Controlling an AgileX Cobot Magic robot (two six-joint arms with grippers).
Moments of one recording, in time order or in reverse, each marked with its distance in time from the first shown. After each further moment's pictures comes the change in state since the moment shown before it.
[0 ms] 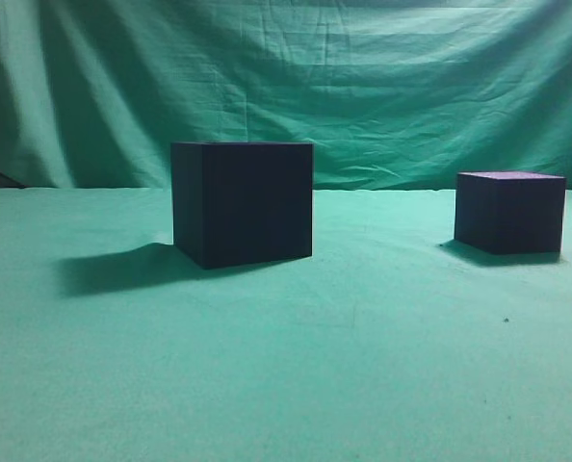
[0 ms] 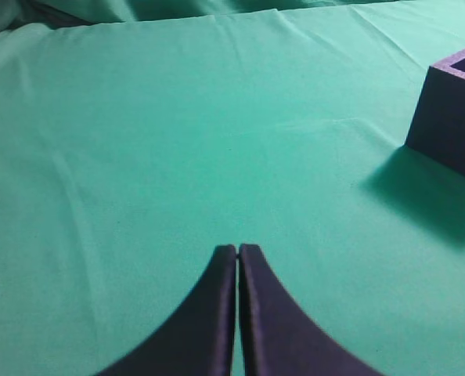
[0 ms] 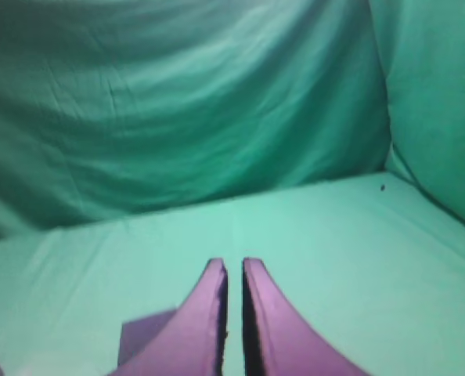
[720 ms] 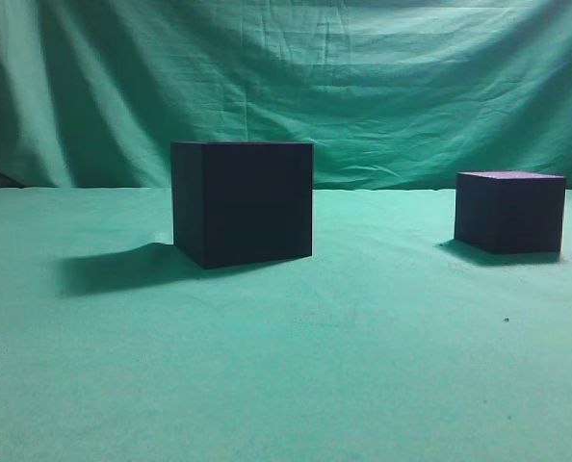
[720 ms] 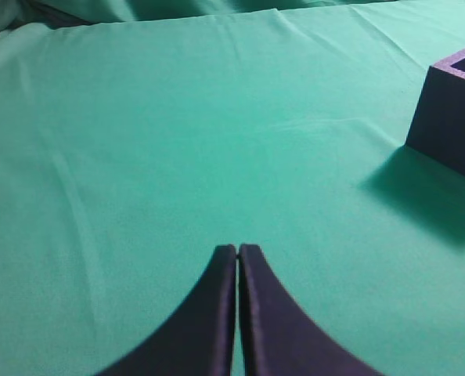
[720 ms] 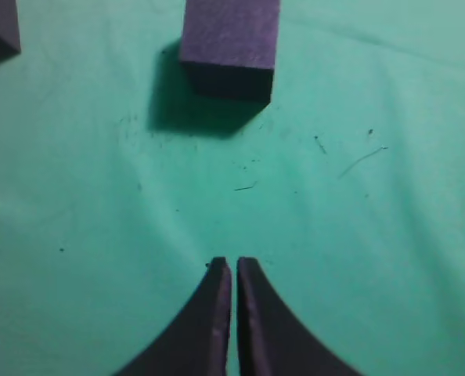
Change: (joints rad) left arm 0.000 0.000 0.000 0.000 0.000 0.000; right arm 0.185 0.967 -0.604 0.085 0.675 -0.331
